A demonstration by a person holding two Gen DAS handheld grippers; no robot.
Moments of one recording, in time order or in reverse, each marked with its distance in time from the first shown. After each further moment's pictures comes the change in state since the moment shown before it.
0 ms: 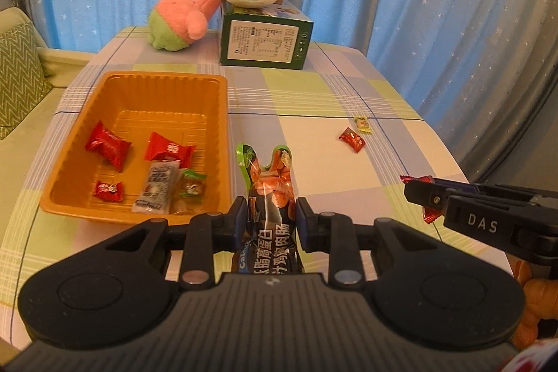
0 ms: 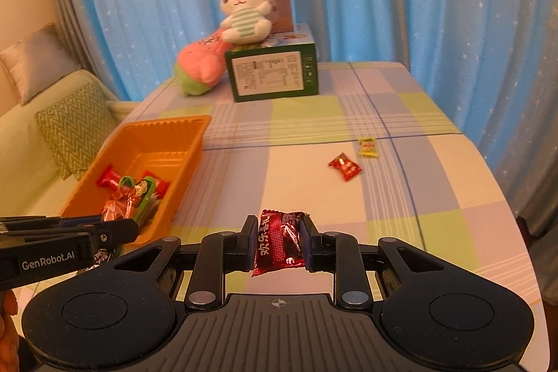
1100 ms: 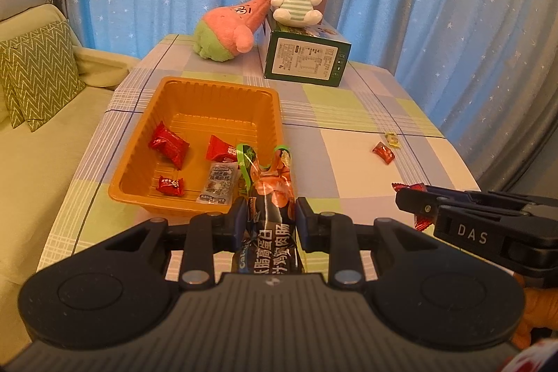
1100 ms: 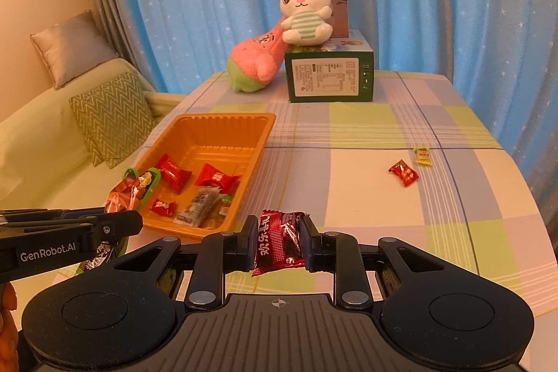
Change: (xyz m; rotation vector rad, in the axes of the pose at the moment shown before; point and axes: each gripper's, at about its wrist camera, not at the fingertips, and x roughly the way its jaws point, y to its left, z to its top) left arm -0.049 0.042 -0.008 -0.057 -0.045 0.068; right arm -0.003 0.062 -0.002 -0.061 -0.003 0.081
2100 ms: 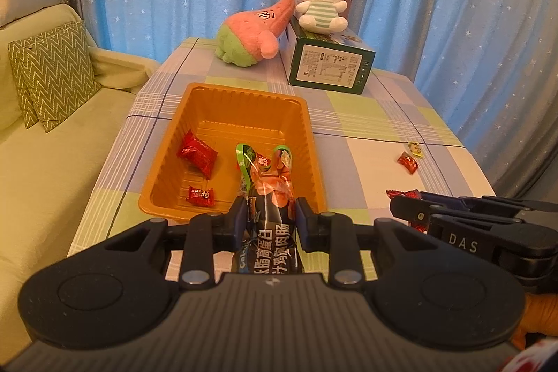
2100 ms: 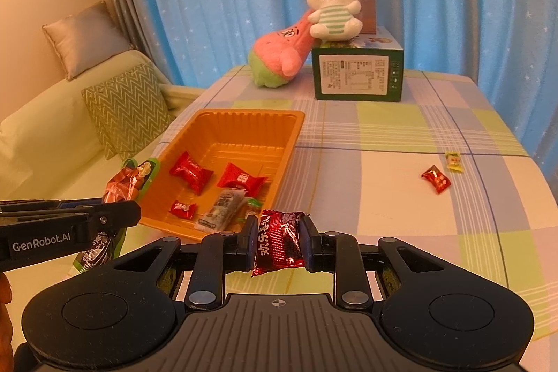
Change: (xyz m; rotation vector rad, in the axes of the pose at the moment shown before) left arm 0.004 0.029 0.013 -0.018 -0.004 0.048; right arm 0.031 0.026 0.009 -0.028 0.023 0.046
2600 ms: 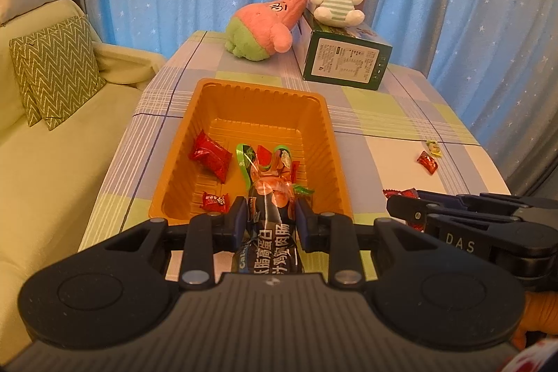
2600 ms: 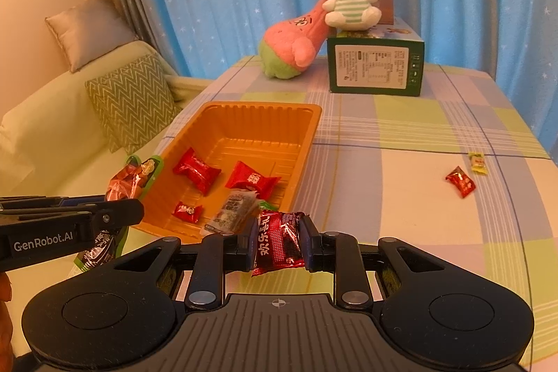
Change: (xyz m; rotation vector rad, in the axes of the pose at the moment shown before) left arm 0.029 0.018 0.011 0.002 0.026 0.023; right arm 0.040 0.007 0.010 -0.010 0.032 0.026
